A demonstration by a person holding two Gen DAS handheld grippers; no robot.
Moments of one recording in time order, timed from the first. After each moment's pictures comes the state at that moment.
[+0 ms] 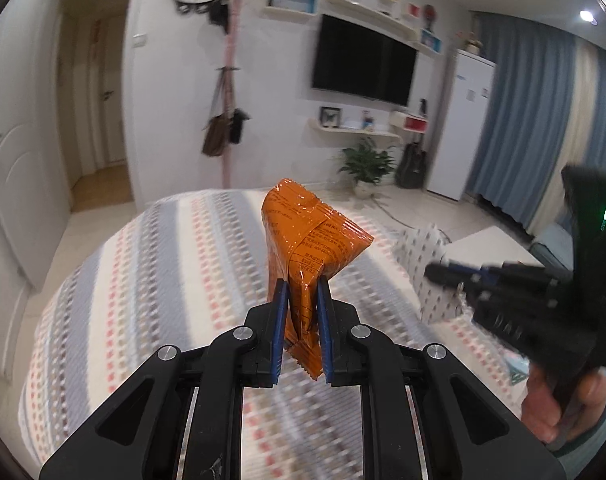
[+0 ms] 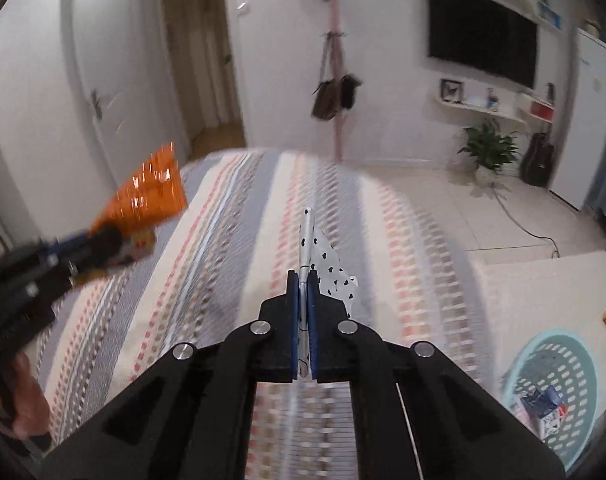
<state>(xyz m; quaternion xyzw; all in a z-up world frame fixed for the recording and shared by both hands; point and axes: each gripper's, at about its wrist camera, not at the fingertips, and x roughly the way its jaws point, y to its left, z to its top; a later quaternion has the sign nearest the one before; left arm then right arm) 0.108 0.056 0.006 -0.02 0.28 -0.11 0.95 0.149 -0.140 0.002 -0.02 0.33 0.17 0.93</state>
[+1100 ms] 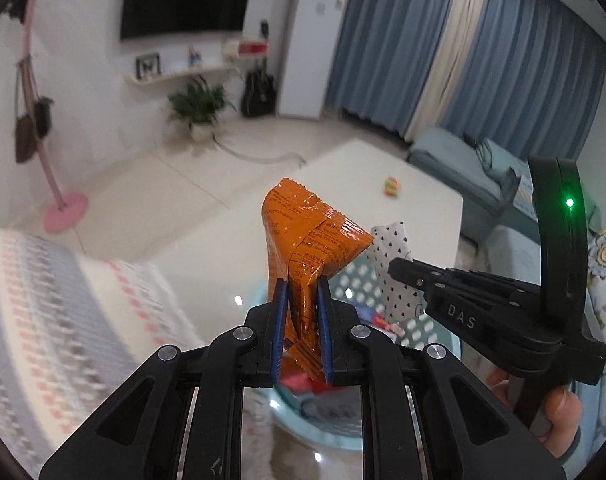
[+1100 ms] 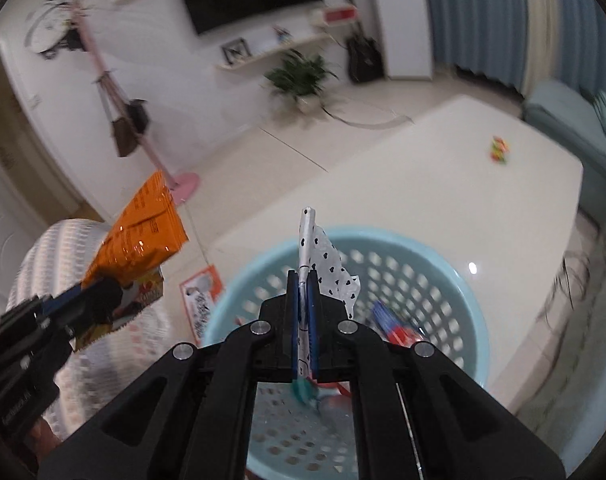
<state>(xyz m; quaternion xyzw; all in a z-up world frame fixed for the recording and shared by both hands) 0.185 -0.297 -0.079 0.05 0.38 -0.35 0.85 0.145 -0.496 -0.097 0.19 0.39 -0.10 0.90</state>
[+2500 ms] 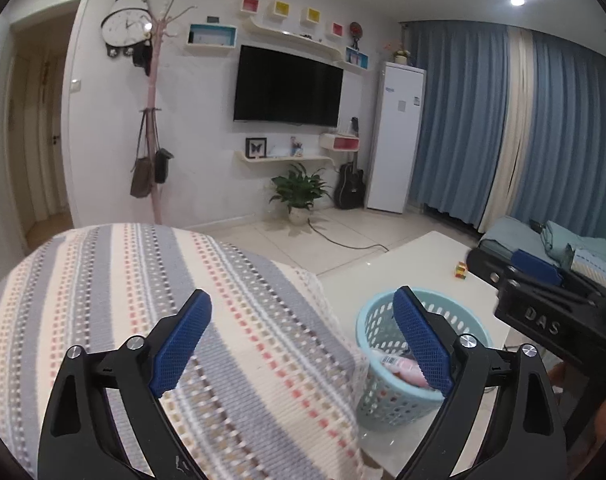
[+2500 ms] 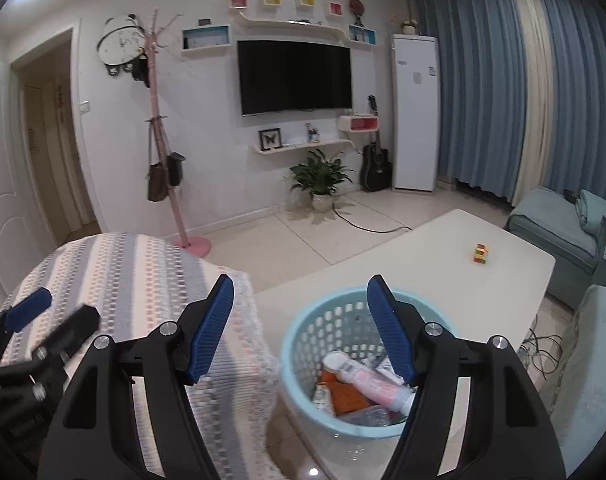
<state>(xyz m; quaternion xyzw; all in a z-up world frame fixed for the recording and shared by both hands) 0.040 -0.145 -0.005 0.00 0.21 -0.19 0.96 0.013 -0.344 0.006 0.06 0.21 -0.10 0.97</state>
